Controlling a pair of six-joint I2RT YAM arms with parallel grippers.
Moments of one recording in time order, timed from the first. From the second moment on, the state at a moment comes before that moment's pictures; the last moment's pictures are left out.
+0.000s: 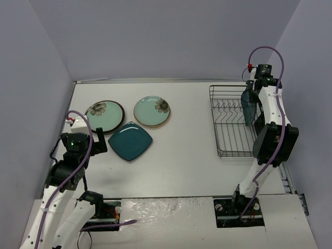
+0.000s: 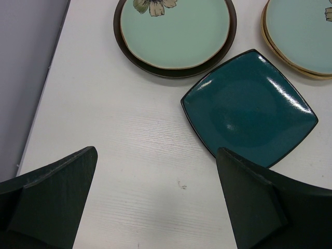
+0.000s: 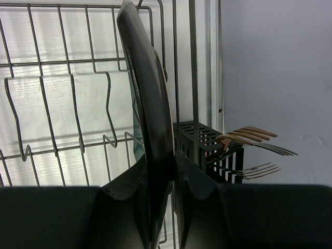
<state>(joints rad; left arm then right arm) -0.25 0.62 0.82 -0.75 -0.37 -0.20 -0.18 1.88 1.75 -0.78 0.16 -0.26</state>
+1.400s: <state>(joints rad) -0.24 0.62 0.82 -0.75 -0.36 -0.21 -0.19 1.88 1.78 -0.78 0.22 -0.20</state>
